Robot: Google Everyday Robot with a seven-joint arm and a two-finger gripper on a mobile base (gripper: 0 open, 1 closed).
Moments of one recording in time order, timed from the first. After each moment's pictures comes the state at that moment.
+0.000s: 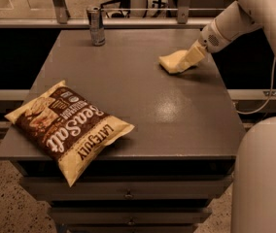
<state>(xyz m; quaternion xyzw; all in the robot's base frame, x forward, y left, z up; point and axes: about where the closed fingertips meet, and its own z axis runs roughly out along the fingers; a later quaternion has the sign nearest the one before) 0.733 -0.190 0.855 -0.45 0.84 0.14 0.28</state>
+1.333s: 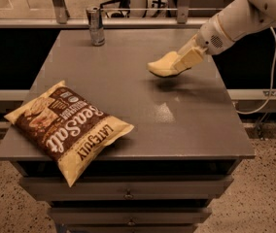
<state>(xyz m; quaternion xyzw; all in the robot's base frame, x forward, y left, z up) 0.660 -0.144 0.893 -0.52 0.78 0.18 0.30</state>
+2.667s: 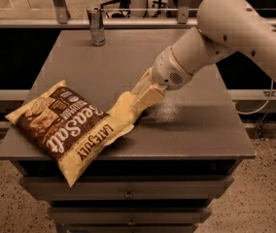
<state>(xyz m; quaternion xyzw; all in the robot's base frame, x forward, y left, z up) 0.541 -0.018 0.858 -0.63 0.69 0.24 0.26</state>
